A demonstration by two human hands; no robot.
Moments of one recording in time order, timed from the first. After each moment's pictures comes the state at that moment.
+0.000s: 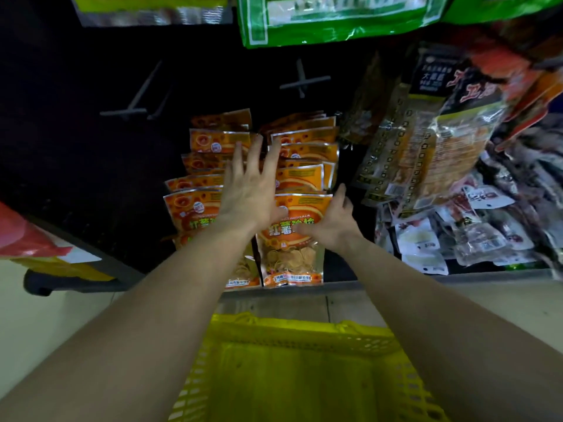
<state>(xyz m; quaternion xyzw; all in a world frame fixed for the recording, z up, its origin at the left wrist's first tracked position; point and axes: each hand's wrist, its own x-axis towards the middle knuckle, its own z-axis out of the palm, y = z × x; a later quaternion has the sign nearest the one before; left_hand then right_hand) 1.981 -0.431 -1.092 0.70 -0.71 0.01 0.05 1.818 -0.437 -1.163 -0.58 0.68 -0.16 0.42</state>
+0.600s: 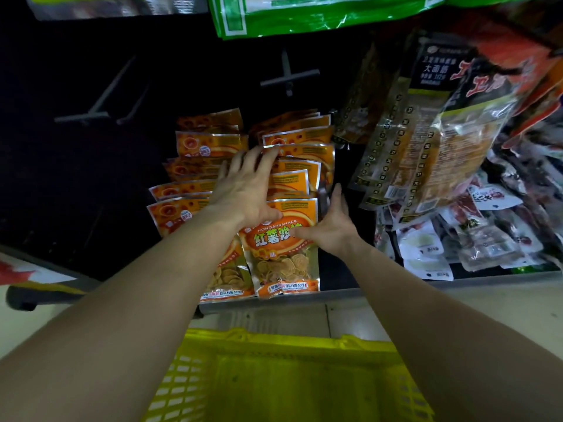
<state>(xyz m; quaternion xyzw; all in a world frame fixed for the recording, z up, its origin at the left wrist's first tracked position) 1.991 -0.465 -1.102 0.67 -0.74 -0.02 0.00 1.809 -0.457 -1.192 -0.55 0.63 -0.23 0.49</state>
